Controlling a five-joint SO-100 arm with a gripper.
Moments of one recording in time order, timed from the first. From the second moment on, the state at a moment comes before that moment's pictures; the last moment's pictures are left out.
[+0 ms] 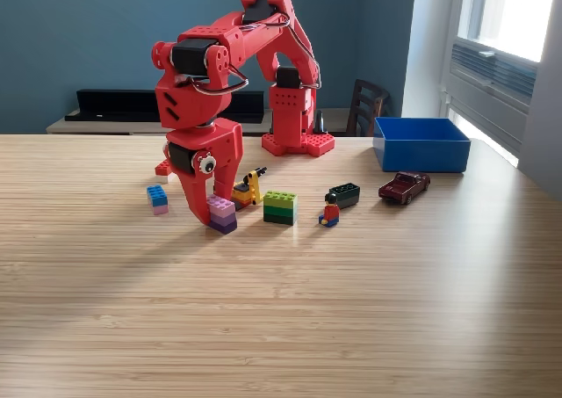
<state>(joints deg) 22.1 52.0 55.8 82.5 21.3</state>
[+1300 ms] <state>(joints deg) -44.3 92.5 66.4 99.6 9.2</state>
